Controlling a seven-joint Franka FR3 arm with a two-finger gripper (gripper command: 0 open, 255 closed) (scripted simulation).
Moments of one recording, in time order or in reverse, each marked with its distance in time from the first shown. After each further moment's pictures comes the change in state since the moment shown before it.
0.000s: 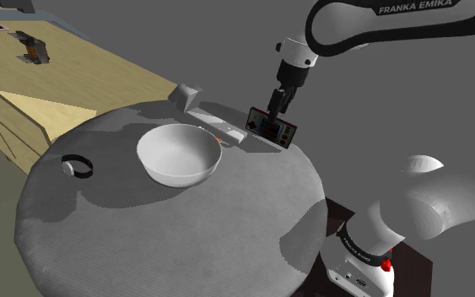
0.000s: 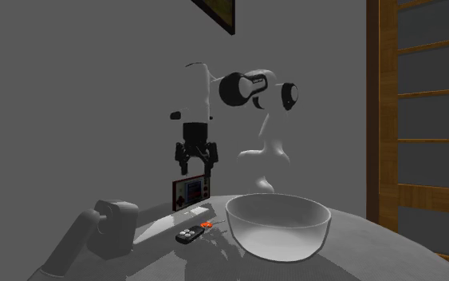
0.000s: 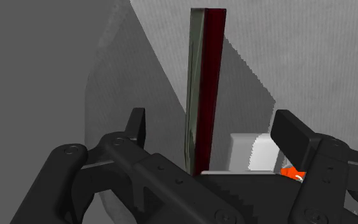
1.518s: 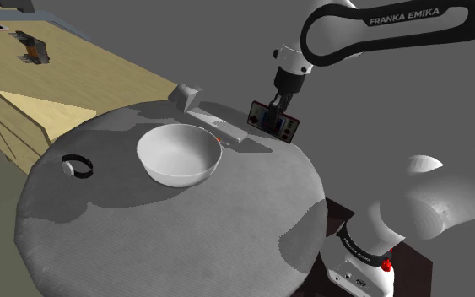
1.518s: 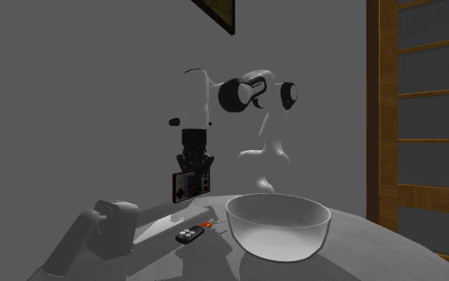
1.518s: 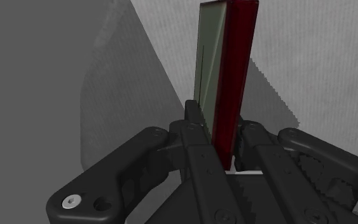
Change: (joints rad) arm -0.001 0.019 0.000 -0.033 -0.002 0.055 -0.003
